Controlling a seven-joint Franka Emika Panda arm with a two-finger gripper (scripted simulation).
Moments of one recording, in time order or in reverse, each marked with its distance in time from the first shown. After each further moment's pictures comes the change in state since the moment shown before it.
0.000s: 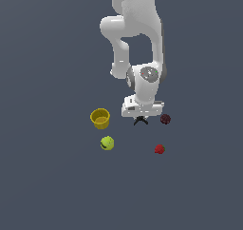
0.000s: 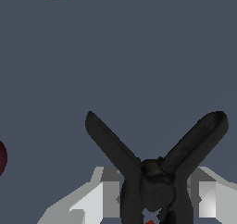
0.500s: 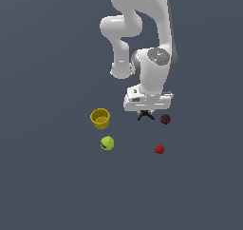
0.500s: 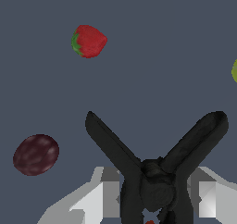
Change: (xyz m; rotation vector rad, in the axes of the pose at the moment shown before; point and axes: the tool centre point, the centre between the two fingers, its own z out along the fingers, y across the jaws) arm 0.024 -0.008 -0.080 0.001 0.001 -0.001
